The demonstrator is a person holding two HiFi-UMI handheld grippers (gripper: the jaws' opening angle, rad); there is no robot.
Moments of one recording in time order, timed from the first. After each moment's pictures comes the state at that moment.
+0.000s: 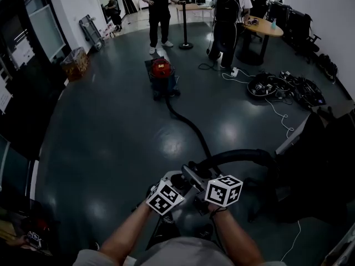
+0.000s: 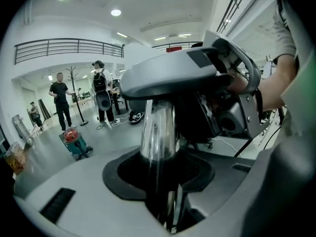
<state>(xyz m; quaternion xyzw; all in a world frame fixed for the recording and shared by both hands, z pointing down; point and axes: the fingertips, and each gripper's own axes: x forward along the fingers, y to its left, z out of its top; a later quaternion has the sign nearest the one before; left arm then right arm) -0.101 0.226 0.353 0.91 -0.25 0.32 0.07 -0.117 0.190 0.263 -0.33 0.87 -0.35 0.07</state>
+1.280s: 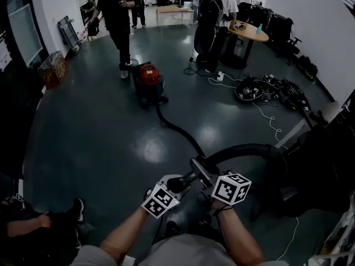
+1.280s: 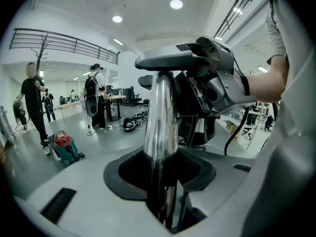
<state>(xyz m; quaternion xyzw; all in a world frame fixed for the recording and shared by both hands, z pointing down) -0.238 0.131 0.351 0.95 -0.18 0.25 0.07 -0.219 0.074 0.233 -0.44 0.83 -0.32 0.10</state>
